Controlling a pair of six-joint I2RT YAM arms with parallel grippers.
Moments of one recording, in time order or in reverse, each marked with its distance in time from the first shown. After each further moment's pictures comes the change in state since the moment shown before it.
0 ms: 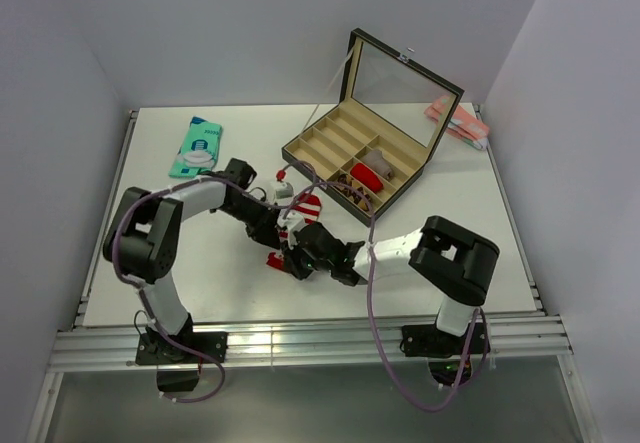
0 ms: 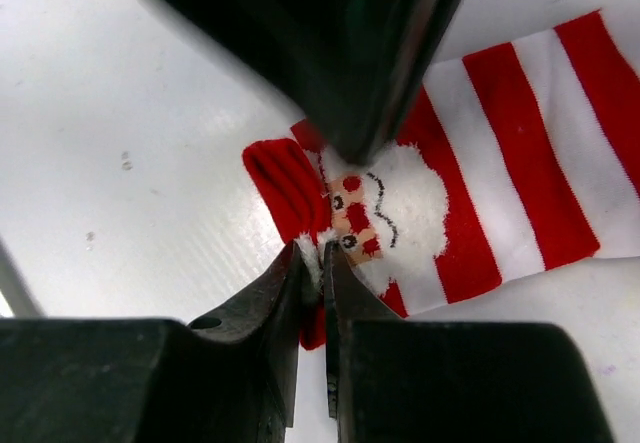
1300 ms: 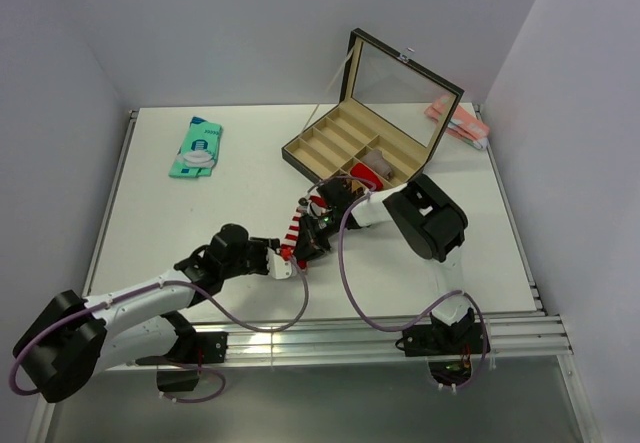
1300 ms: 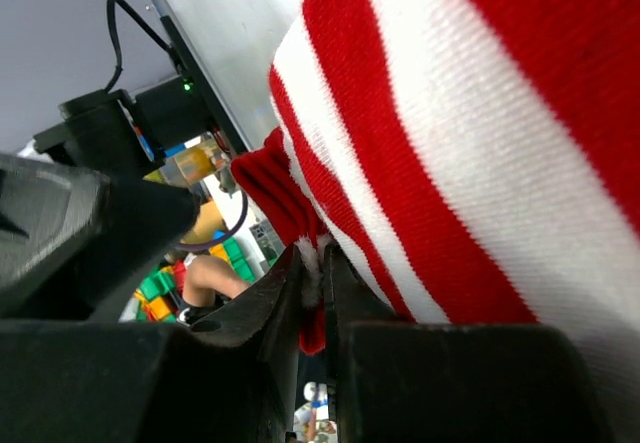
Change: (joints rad) left arm -0.363 -0.801 -0.755 0.883 -0.629 0.284; right arm -0.421 0.331 0.325 -0.419 -0.995 0.439
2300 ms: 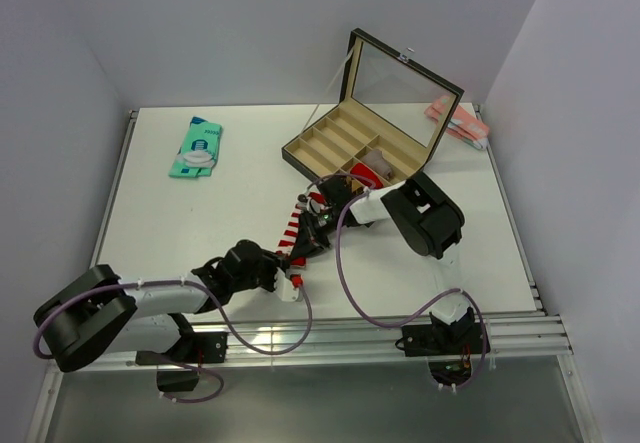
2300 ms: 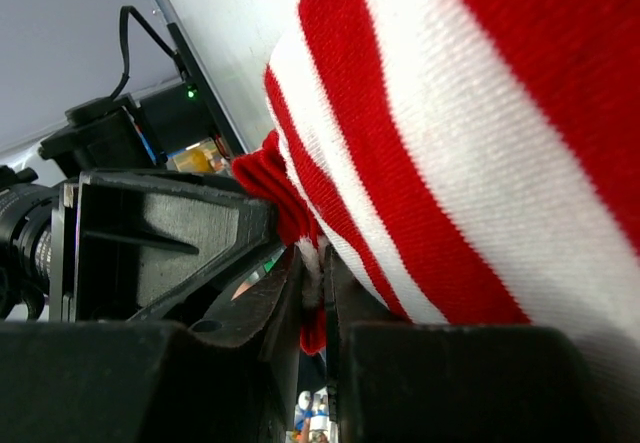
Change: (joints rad) left arm -0.138 0.167 -0.087 0.186 -0.086 0.149; right arm -0.020 0.038 0.034 0.013 -0.016 -0.023
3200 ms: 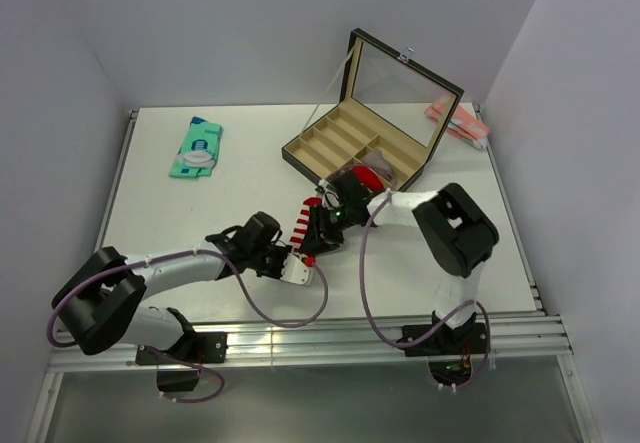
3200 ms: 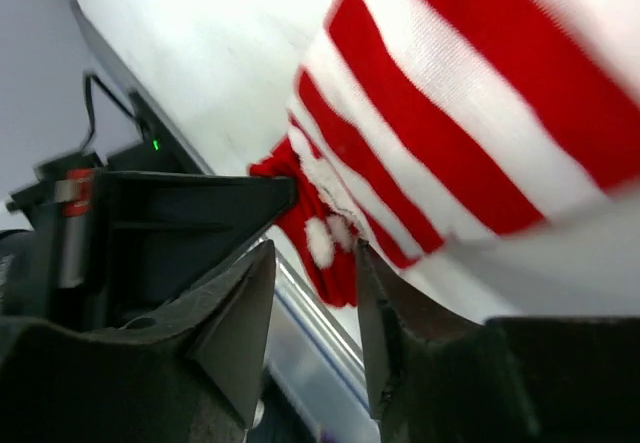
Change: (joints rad) left arm 0.069 0.132 0.329 -0.509 0.190 0.013; right arm -0.024 -0.223 -0.105 -0.102 0.223 0.006
